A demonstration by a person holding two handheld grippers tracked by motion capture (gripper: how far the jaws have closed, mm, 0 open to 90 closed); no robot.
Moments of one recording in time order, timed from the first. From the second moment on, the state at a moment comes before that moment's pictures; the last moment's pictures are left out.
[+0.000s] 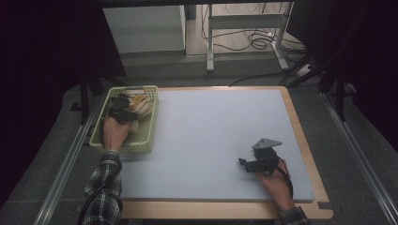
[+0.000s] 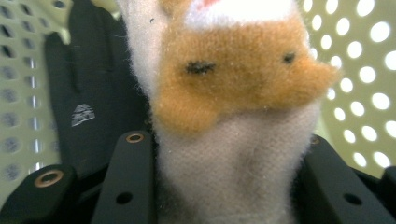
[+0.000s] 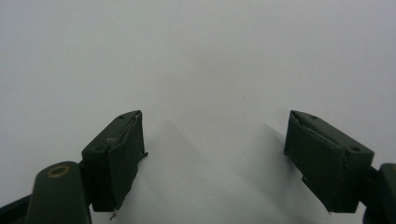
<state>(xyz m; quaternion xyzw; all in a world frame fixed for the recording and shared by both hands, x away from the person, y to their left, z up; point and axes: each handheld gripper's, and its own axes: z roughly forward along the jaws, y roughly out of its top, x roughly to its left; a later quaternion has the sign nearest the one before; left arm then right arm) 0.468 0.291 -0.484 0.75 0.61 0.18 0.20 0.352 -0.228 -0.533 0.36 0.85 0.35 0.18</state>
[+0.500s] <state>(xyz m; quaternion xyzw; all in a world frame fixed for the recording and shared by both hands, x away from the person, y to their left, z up) 0.488 0.267 -0.503 0.78 0.59 0.11 0.16 0.352 -0.228 -0.533 0.36 0.85 0.35 0.18</state>
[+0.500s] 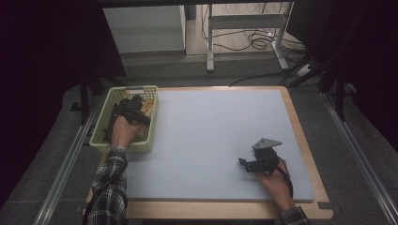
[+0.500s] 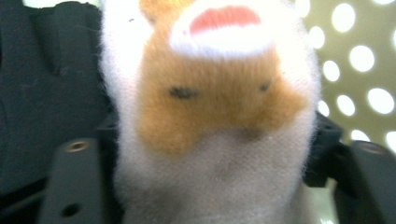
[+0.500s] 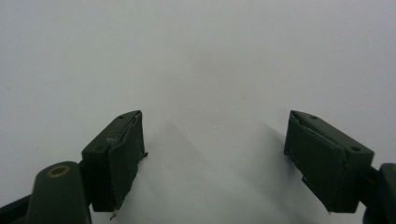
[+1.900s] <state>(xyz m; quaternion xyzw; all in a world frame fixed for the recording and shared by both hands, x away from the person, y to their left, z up) 0.460 0.293 -0.481 0.78 0.57 0.12 0.24 0.352 -0.228 -0.533 0.36 0.85 0.35 0.18</state>
